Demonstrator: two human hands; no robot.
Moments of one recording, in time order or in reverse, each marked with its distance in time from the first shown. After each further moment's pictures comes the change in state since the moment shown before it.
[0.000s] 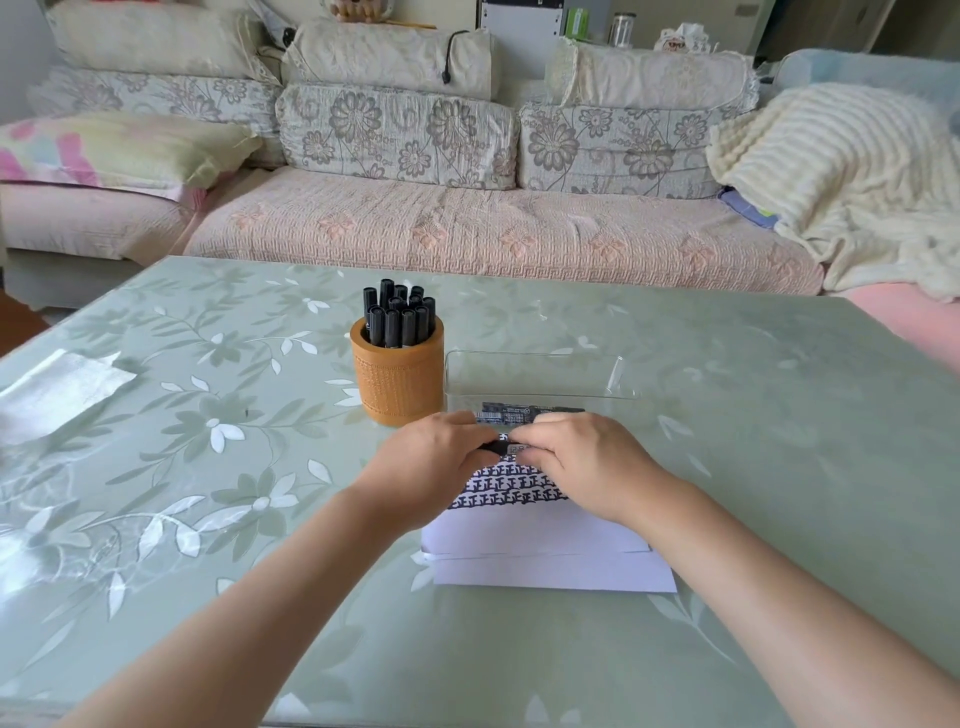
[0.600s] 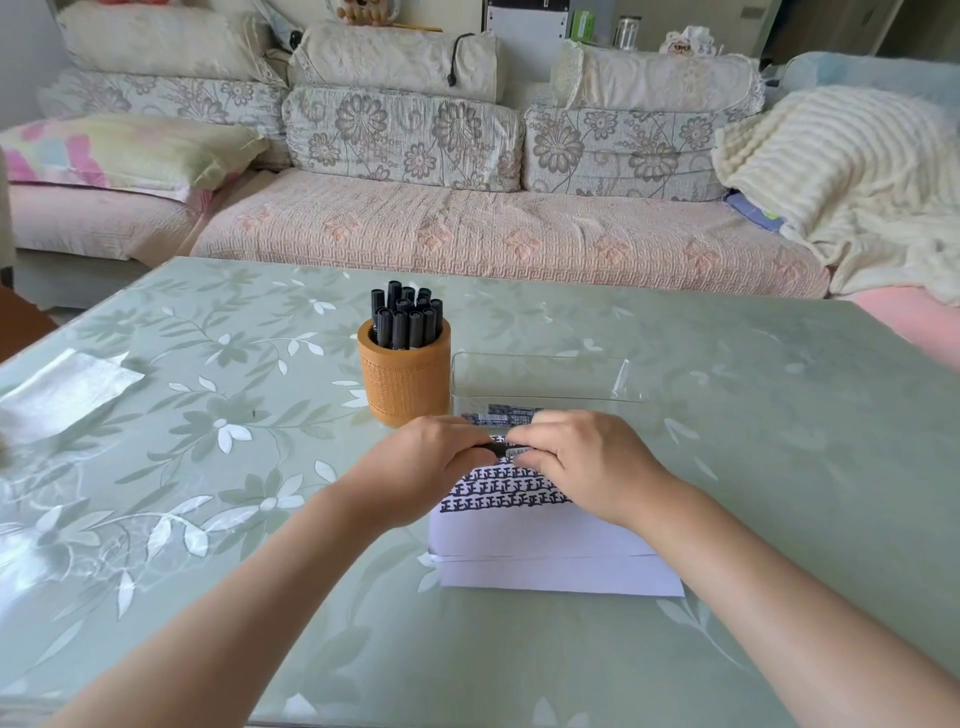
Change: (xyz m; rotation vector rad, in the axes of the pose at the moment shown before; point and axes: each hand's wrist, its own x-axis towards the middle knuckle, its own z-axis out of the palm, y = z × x) left_hand -0.004 -0.011 -0.012 -0.158 -0.066 0.009; right_hand 0.003 -0.003 0.000 -0.082 0.072 -0.090
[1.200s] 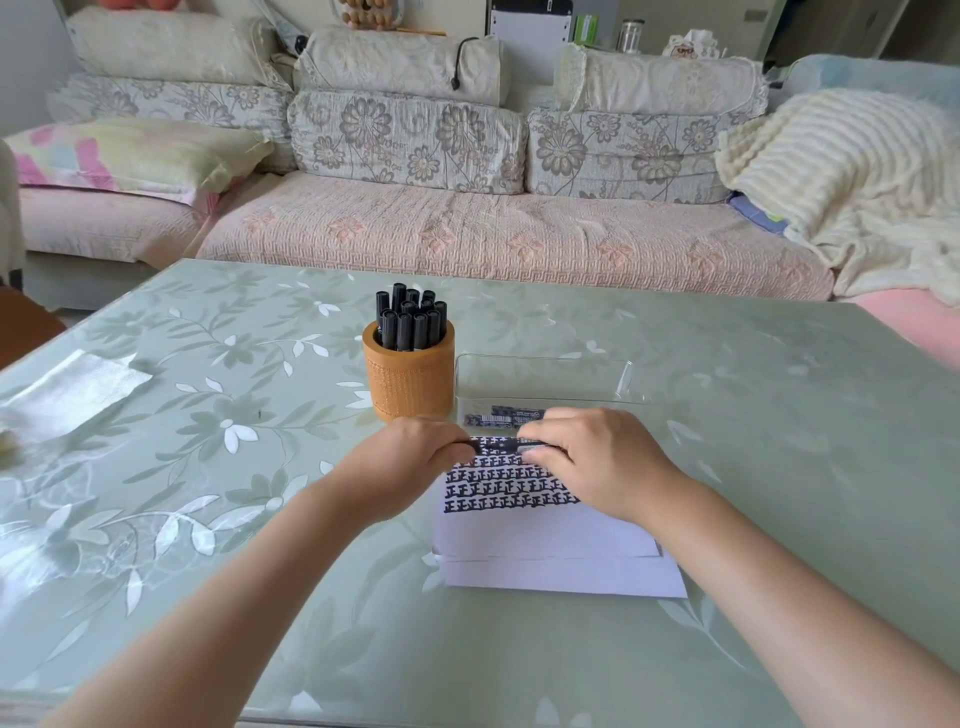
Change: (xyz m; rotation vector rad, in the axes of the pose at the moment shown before) left_hand -0.007 -0.011 -0.009 0.012 -0.018 -0.175; right_hand -0.001 0.002 -0.007 -0.038 0.036 0.008
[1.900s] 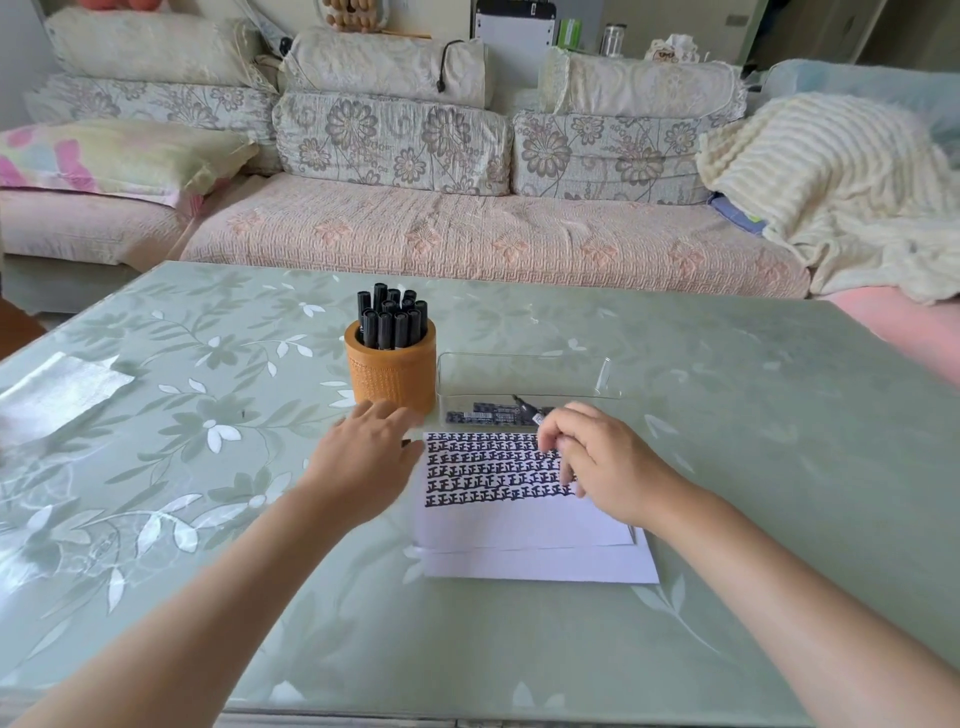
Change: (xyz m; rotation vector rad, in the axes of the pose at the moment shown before) left_hand -0.009 -0.008 0.008 0.338 0.110 -0.193; right_hand -0.029 0.017 0.000 0.509 -0.072 0.274
